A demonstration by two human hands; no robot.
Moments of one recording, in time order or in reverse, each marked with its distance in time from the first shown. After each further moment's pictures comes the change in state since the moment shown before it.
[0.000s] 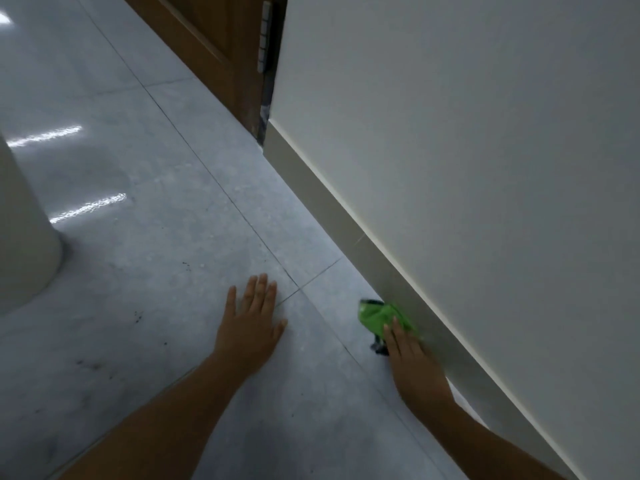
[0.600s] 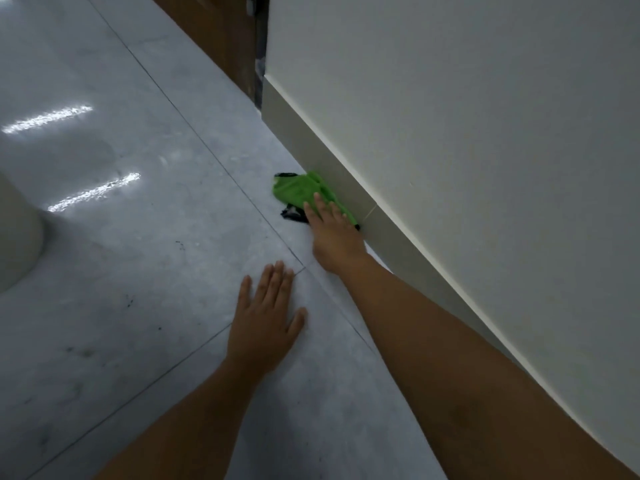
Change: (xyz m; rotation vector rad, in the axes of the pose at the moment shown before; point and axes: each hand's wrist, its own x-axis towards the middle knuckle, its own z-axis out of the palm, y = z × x) left_hand -0.011 0.022 0.034 -0.072 0.121 0.003; right_hand 0.183 -0.114 -0.069 0.153 -0.077 -0.134
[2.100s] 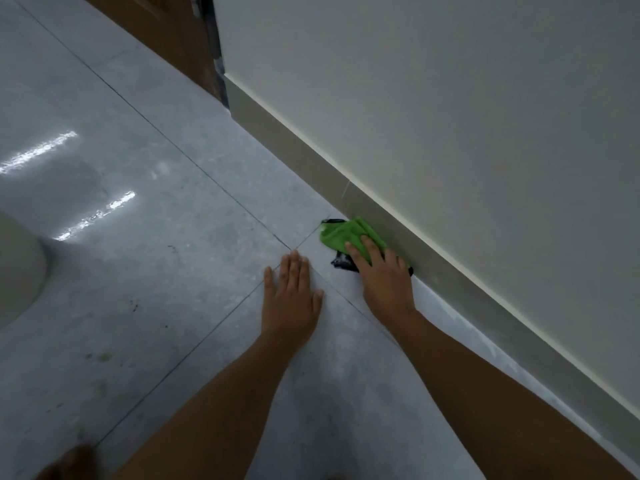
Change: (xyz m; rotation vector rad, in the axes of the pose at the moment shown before) left_hand 0.011 0.047 -0.005 0.131 -0.185 0.026; right_hand -0.133 0.054 0.049 -0.095 0.267 0.228
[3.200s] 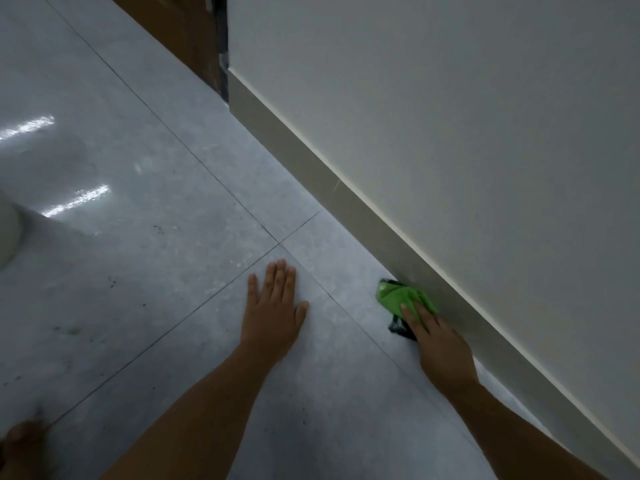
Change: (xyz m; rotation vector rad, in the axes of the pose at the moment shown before) left_hand -0.027 0.004 0.023 -0.094 0.103 0.041; right_hand -0.124 0.102 0.008 -0.052 -0.246 0.015
